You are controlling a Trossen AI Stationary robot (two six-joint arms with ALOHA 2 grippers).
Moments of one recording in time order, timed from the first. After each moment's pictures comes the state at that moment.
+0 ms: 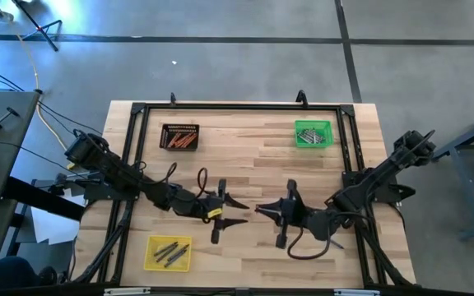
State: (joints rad) left arm -0.43 1.61 0.85 0.75 -0.34 -0.03; right arm 0.64 1.46 1.12 0.02 0.84 0.23
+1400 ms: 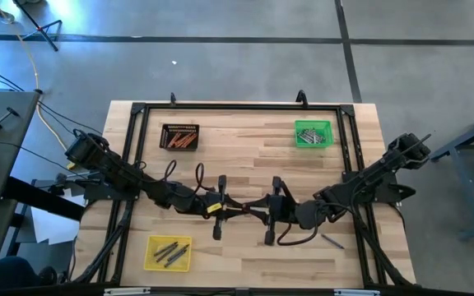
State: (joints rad) left arm -0.42 1.61 0.85 0.80 -0.36 -0.01; right arm 0.54 1.53 1.12 0.20 0.68 0.16
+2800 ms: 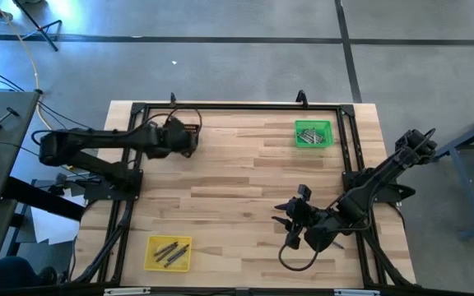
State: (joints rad) left arm 0.23 1.26 0.85 -0.90 -0.73 -0.73; right arm 0.70 1.44 1.11 -0.53 0.74 0.73
